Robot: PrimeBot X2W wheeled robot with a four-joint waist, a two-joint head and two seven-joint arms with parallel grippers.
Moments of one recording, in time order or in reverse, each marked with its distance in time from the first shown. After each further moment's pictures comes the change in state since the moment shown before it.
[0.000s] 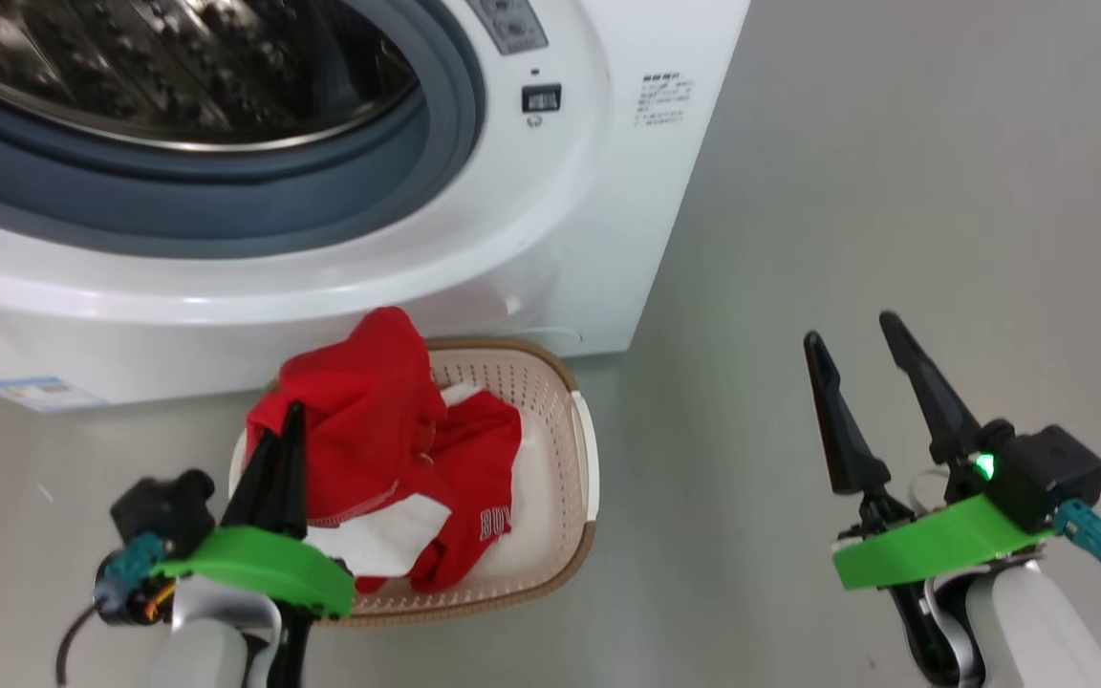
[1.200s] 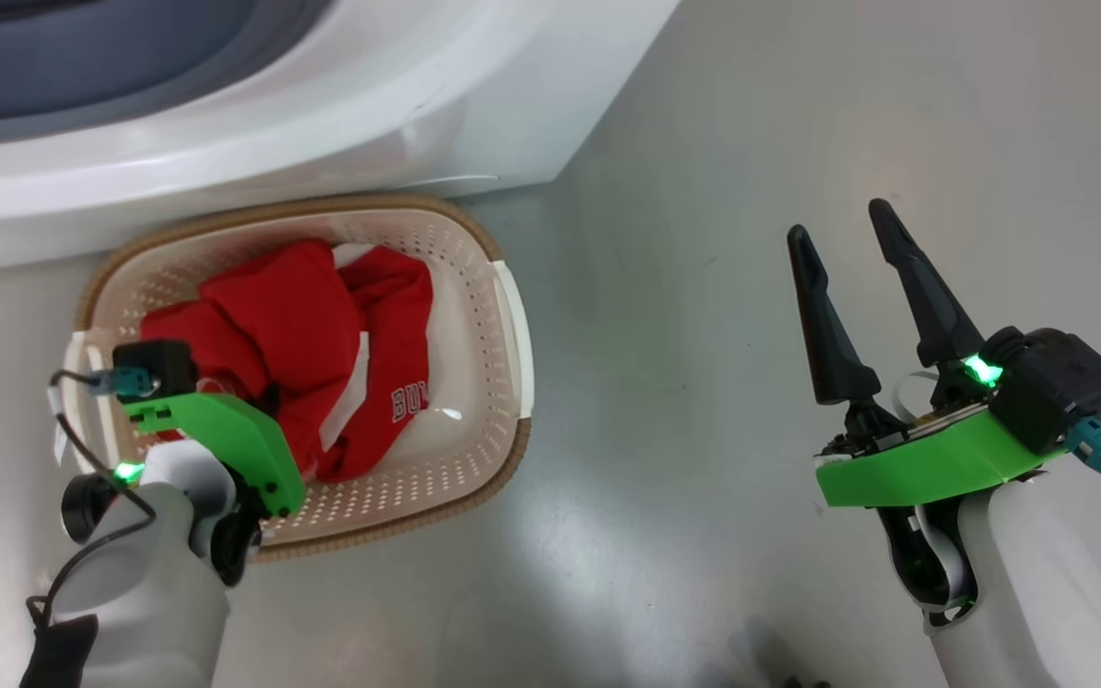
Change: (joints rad) left arm -0.494 0.031 -0.071 0.747 -0.091 -0.095 0.265; right arm -0.161 -0.001 0.037 -0.019 0.032 0.000 0.000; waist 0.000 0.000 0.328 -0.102
